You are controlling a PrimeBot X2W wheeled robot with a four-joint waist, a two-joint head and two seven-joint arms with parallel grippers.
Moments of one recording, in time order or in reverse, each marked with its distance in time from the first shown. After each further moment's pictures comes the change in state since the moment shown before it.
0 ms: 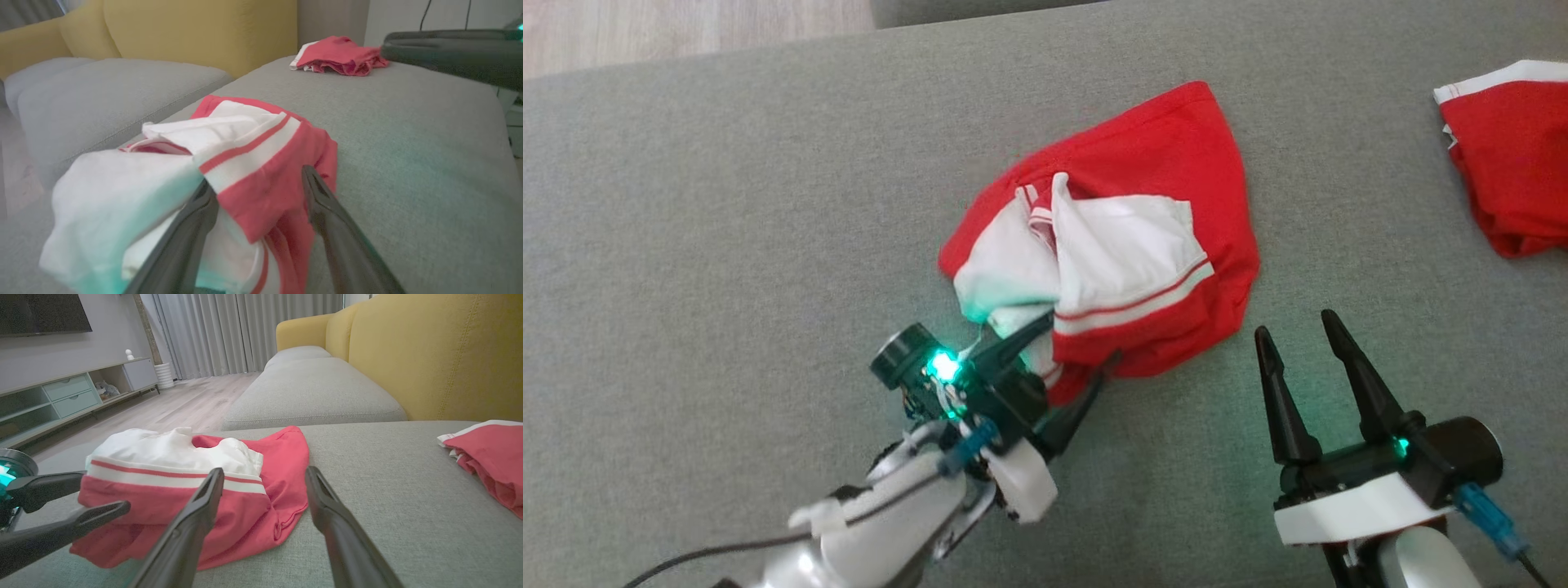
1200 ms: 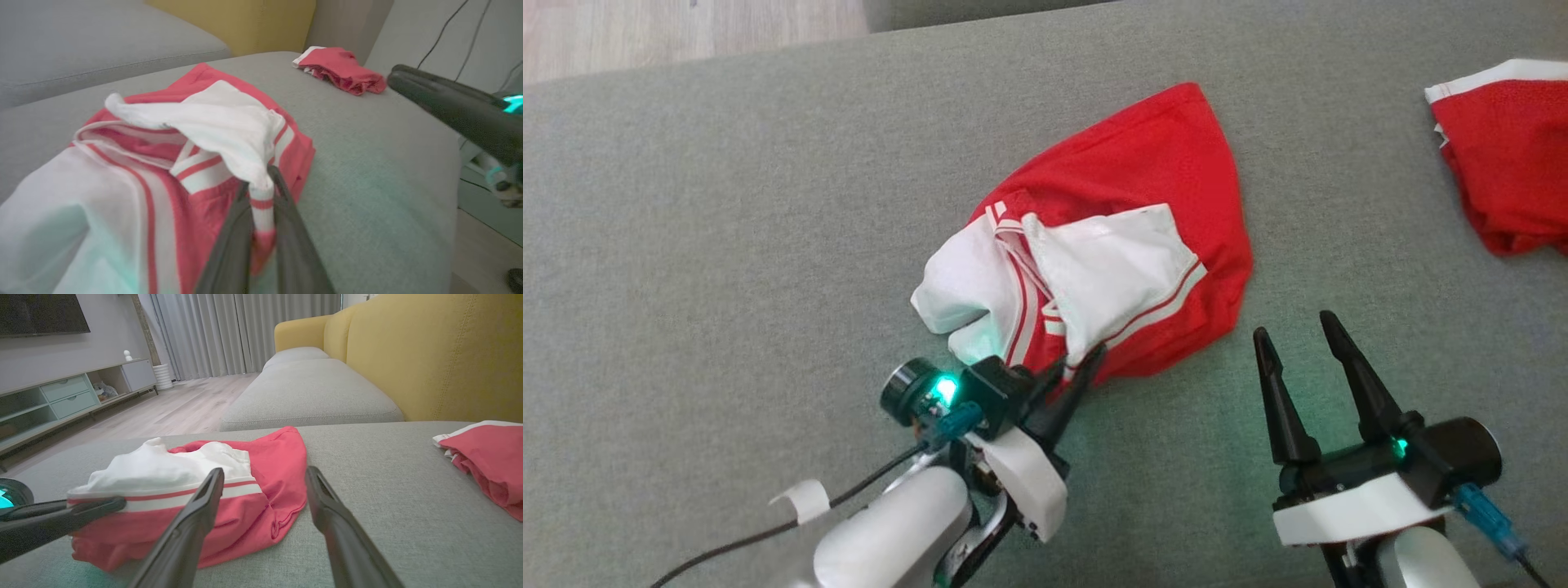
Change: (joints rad) left arm 0.090 0.000 0.049 -0.127 -0.204 0.020 0.128; right arm 0.000 0.000 0.002 0.002 0.000 0.000 0.000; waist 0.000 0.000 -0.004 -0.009
